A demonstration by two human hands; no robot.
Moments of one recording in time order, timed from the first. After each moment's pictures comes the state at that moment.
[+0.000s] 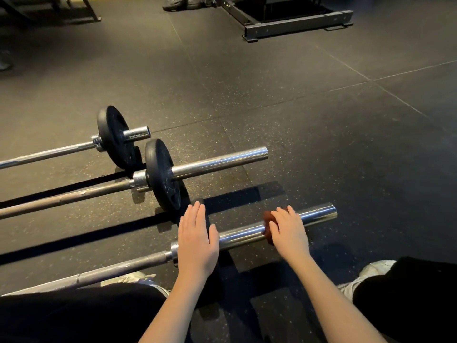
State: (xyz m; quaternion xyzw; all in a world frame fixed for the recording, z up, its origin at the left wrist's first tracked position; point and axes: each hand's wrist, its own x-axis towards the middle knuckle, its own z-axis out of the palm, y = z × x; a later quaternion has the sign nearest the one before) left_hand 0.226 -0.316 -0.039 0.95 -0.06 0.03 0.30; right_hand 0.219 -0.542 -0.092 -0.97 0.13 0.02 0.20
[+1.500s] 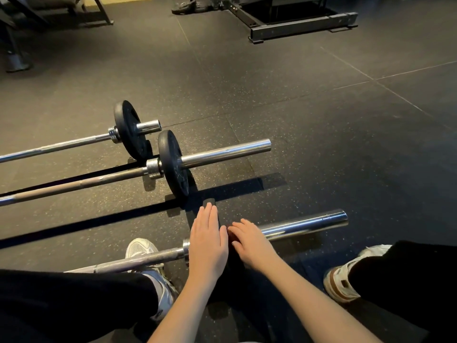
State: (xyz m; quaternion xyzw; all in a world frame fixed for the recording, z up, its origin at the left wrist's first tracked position) left_hand 0.171 -0.313 -0.035 0.96 -0.06 0.01 0.28; right_hand 0.180 -0.451 -0.083 -0.96 -0.10 0.13 0.21
